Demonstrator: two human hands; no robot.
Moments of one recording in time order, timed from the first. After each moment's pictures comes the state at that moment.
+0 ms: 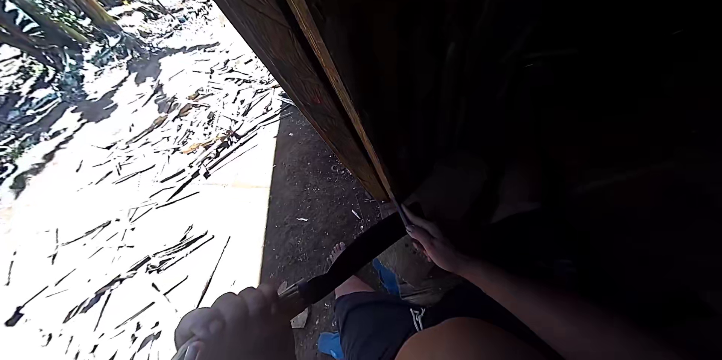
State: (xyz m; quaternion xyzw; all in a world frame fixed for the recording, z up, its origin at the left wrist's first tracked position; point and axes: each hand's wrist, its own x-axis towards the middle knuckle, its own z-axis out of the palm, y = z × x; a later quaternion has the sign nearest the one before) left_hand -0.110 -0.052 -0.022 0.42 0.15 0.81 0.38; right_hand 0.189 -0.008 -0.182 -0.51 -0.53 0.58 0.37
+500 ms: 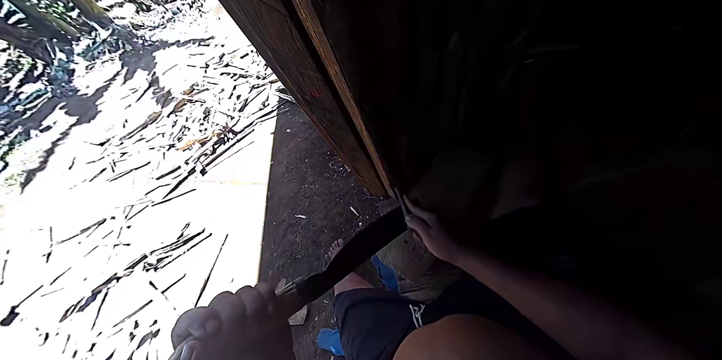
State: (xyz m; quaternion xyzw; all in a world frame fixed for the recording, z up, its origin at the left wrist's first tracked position) left_hand -0.118 -0.052 -0.027 0.42 0.16 0.81 0.37; right_hand 0.185 0.000 -0.186 -0.53 -0.52 0.56 0.37
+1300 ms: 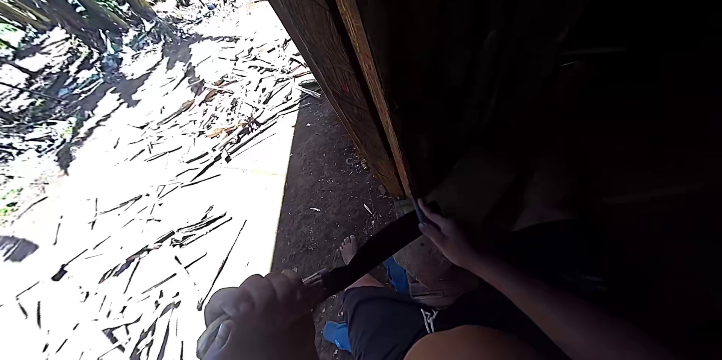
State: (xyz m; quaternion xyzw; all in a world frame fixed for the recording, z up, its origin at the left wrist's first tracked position) left_hand -0.099 -0.058 -0.015 0.42 0.14 0.81 0.38; right_hand 0.184 -0.006 -0.176 -0.59 -0.64 0.43 0.25
